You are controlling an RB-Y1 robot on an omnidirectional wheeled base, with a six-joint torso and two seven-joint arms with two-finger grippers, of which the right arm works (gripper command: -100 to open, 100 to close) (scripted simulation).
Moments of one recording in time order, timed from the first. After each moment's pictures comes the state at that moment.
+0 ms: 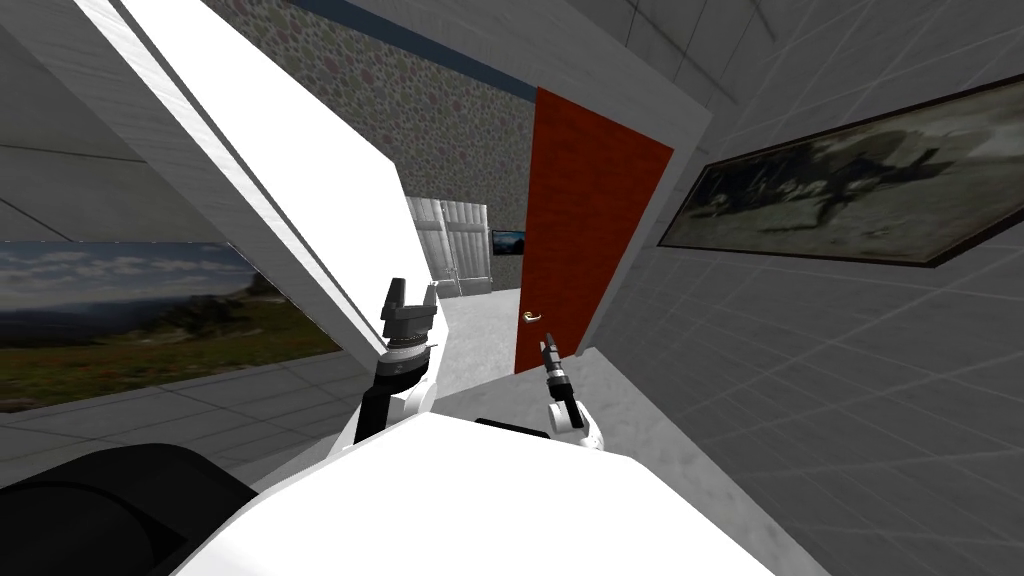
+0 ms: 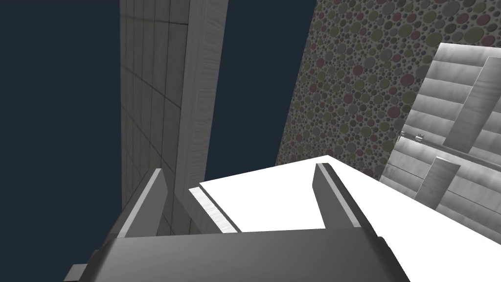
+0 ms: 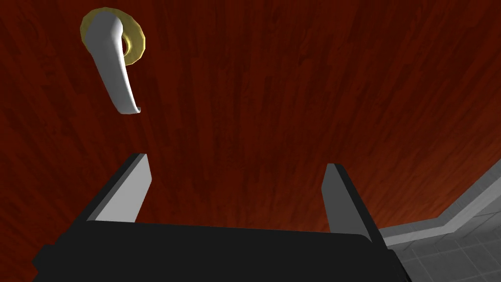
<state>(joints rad) 0.00 -0.06 0.23 -1.10 -0.02 -0.72 -0.08</state>
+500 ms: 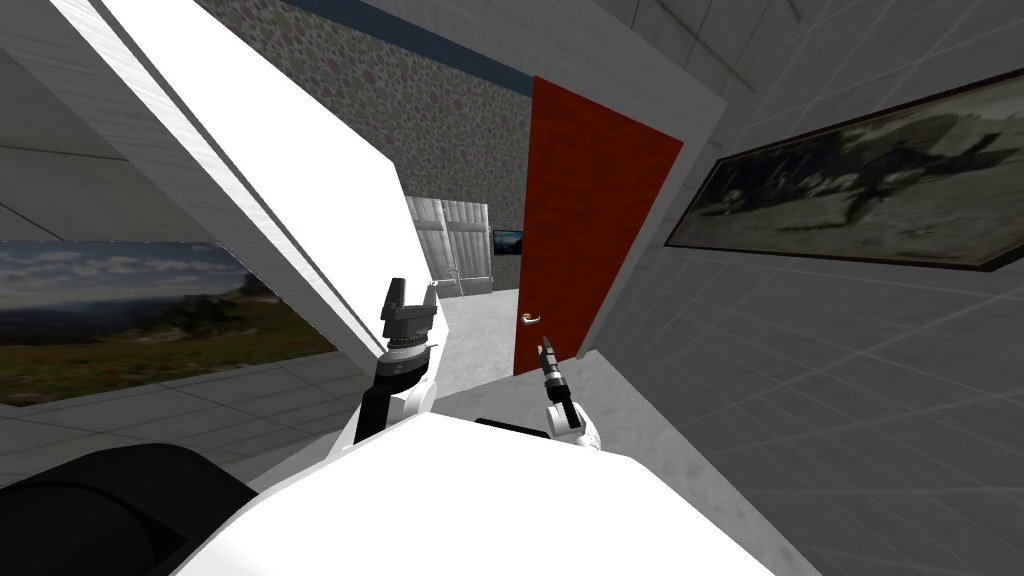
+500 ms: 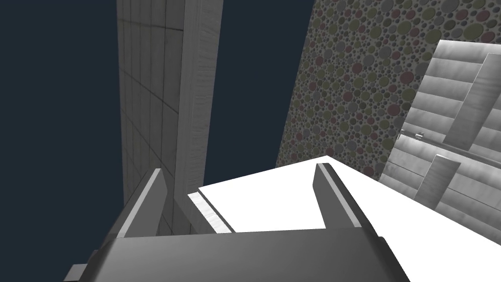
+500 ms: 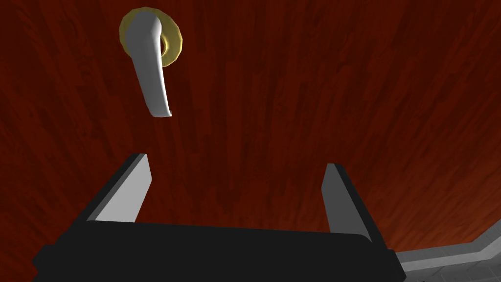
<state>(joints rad) -0.05 -0.06 0.24 -0.97 -0.02 -0.74 -0.07</state>
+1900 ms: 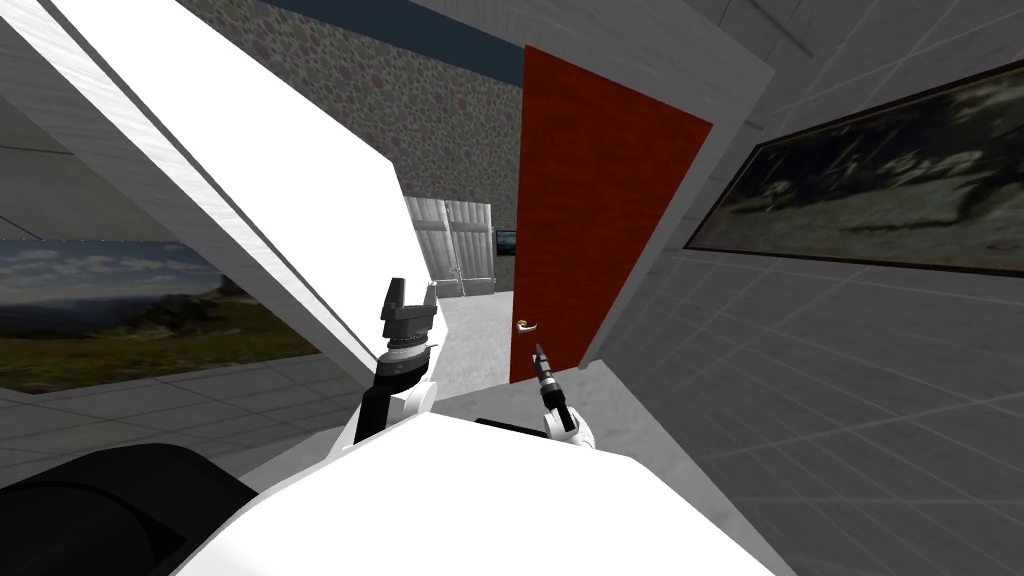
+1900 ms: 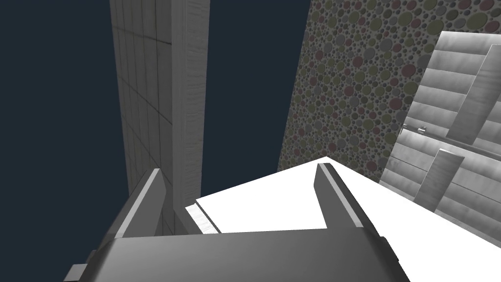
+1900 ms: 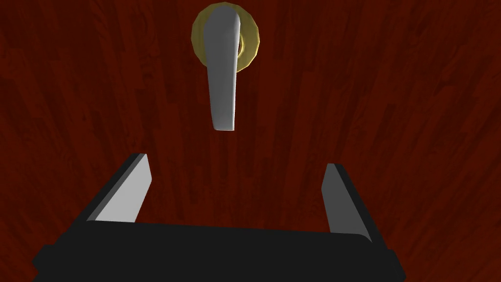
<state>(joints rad) -0.14 -0.04 0.29 -0.70 -0.02 -0.78 -0.07</state>
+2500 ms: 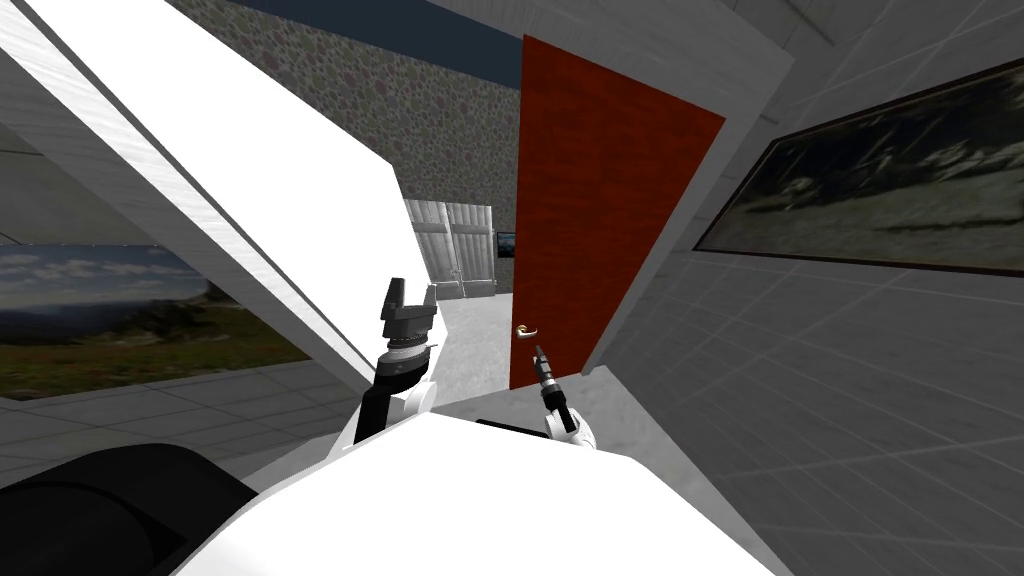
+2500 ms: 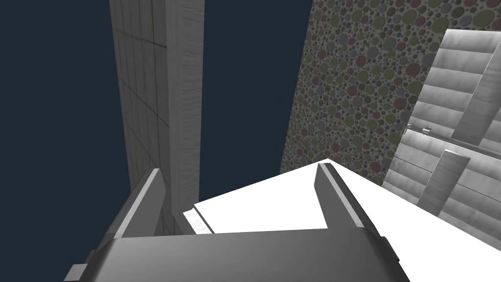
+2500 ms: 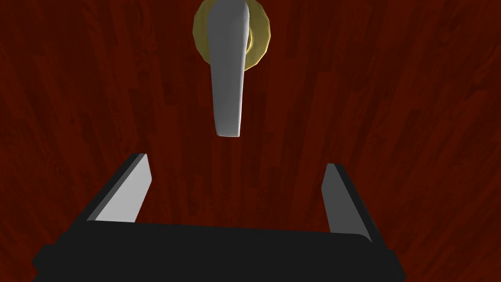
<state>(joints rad) -0.17 -0.04 0.29 -0.63 -0.02 -0.81 -0.07</state>
